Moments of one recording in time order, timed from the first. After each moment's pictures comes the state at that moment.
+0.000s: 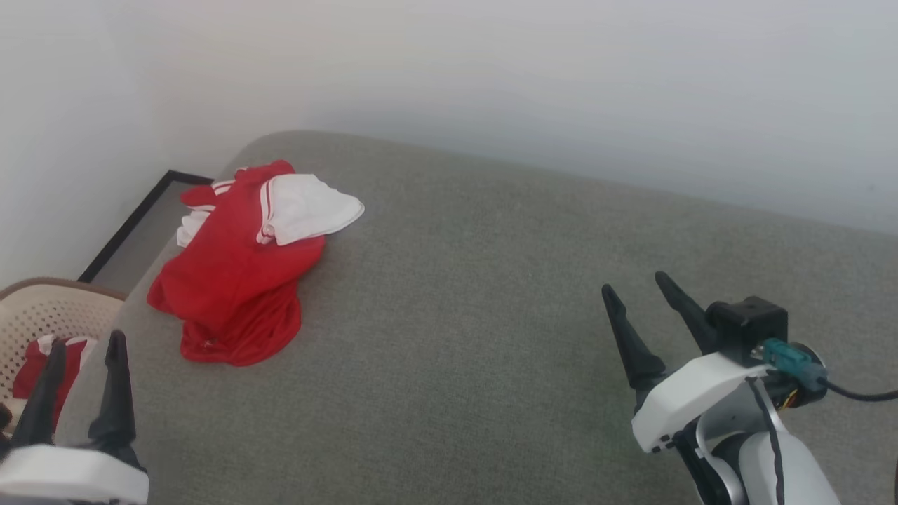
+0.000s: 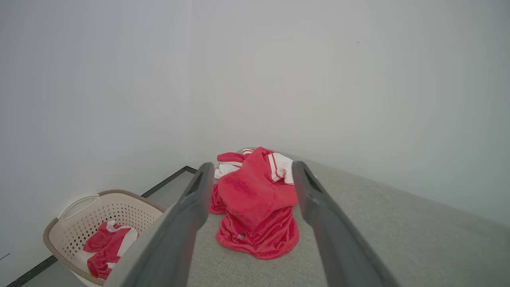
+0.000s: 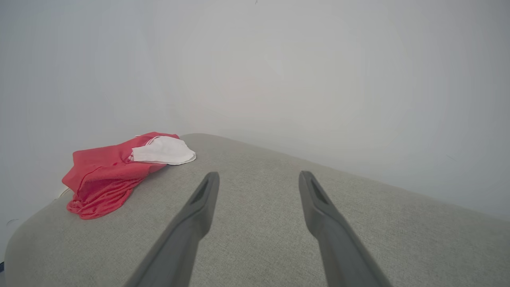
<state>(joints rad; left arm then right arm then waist) 0.10 0.54 -0.03 -0.03 -0.74 0.16 -0.23 -0.13 -0.06 0.12 0.03 0.20 0.13 0.09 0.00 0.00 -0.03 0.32</state>
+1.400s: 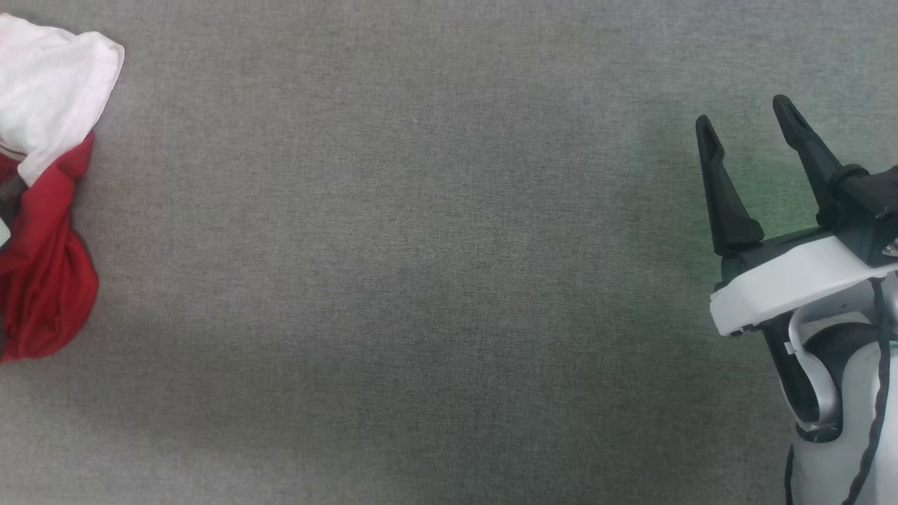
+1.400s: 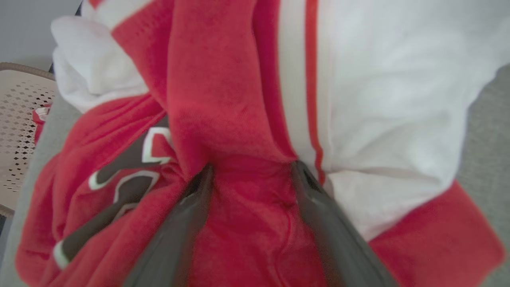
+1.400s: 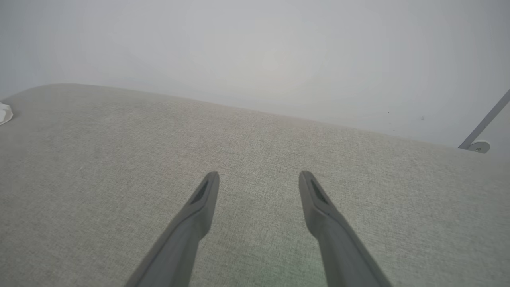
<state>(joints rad) -0.94 0.65 -0.25 1.04 -0.88 -0.12 0.42 -0.32 -0.10 0.02 -0.28 0.07 0.13 0.24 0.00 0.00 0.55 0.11</state>
